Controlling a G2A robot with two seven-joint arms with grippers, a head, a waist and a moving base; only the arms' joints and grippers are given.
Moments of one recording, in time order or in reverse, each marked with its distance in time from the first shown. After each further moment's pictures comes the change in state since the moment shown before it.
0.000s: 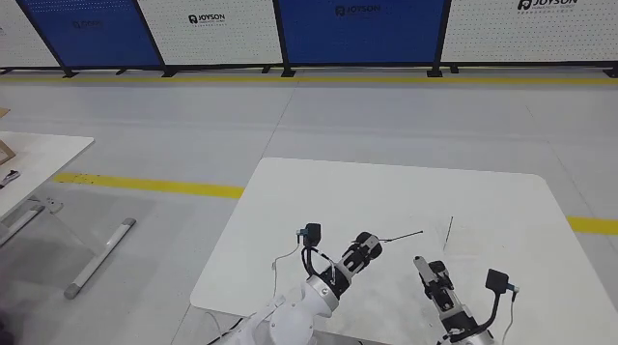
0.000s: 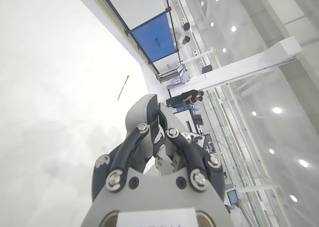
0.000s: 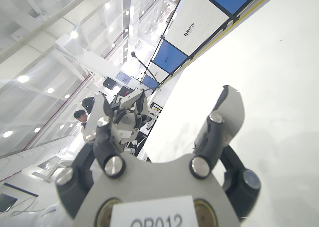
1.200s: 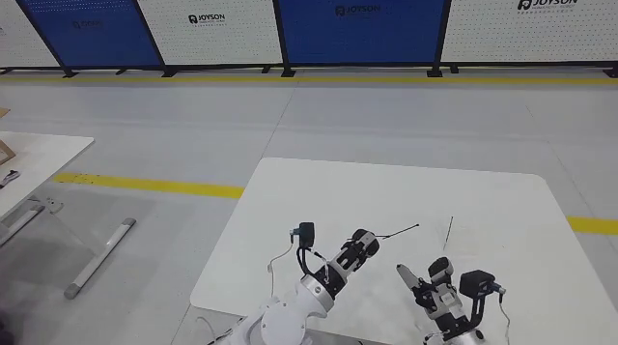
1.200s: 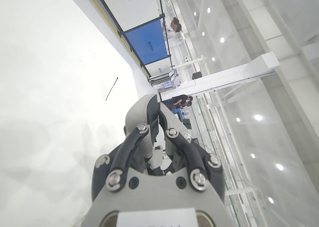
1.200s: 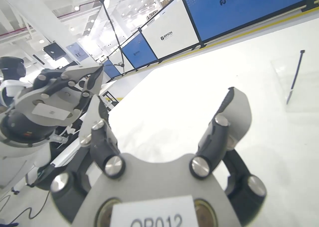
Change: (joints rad) left arm 0.049 0.003 -0.039 -0.074 -0.072 0.000 -0.018; right arm 0.032 -0.004 -0.051 0.045 -0.554 0.093 -0.191
